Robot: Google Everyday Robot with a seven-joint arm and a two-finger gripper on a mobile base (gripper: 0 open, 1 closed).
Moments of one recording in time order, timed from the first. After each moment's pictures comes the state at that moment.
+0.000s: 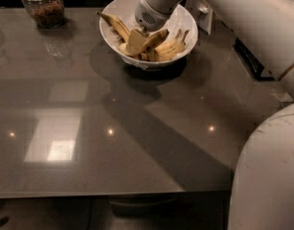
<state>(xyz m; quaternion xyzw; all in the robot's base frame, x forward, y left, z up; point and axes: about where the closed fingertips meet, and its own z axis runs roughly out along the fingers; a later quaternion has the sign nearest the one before) 0.687 0.029 0.912 -0.56 0.78 0.07 0.26</state>
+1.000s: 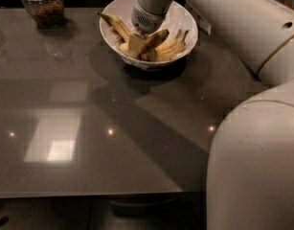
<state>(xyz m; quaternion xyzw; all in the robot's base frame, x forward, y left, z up) 0.698 0.027 0.891 -0.58 0.79 0.03 0.21</state>
